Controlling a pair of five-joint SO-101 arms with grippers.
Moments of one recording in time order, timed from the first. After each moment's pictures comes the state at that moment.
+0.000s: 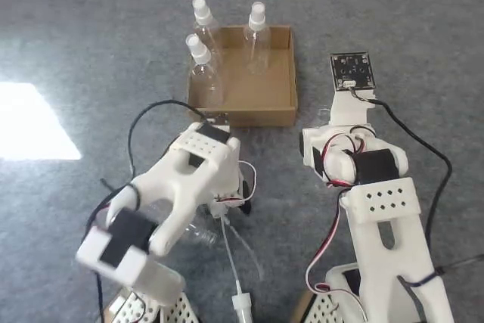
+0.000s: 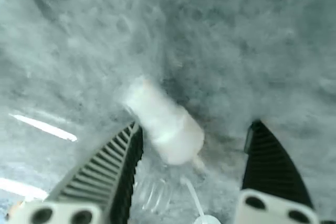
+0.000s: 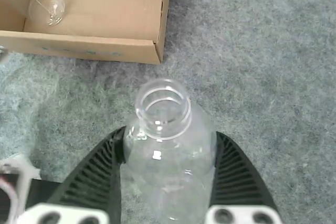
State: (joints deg) left arm 19.5 7.4 35.5 77.1 33.3; right arm -13.5 -39.6 39.2 64.6 -6.7
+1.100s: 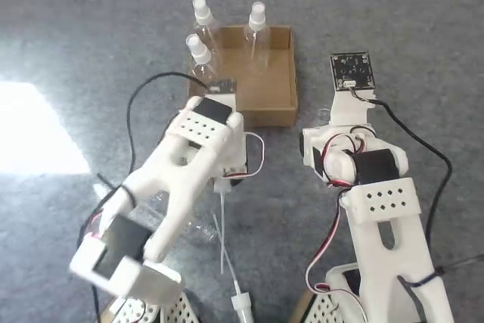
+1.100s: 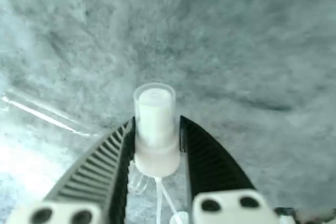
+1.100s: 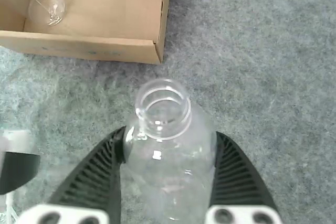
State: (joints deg) left arm 19.6 -0.5 22.4 84.8 33.3; right arm -13.5 -39.7 39.2 64.6 -6.7
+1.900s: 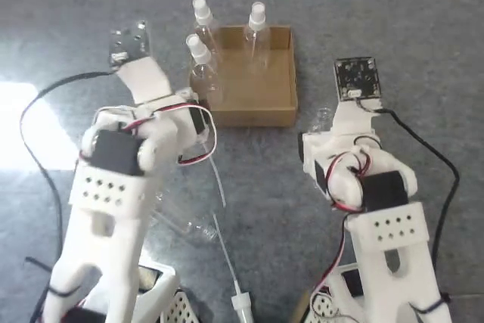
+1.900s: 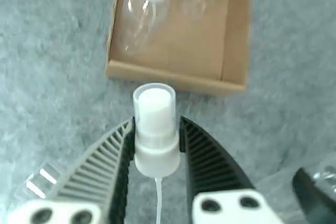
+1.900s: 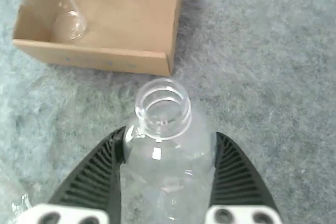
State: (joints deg) left arm 8.3 -36.0 22.4 77.1 33.3; right arm -15.5 -49.2 40.1 67.5 -6.7
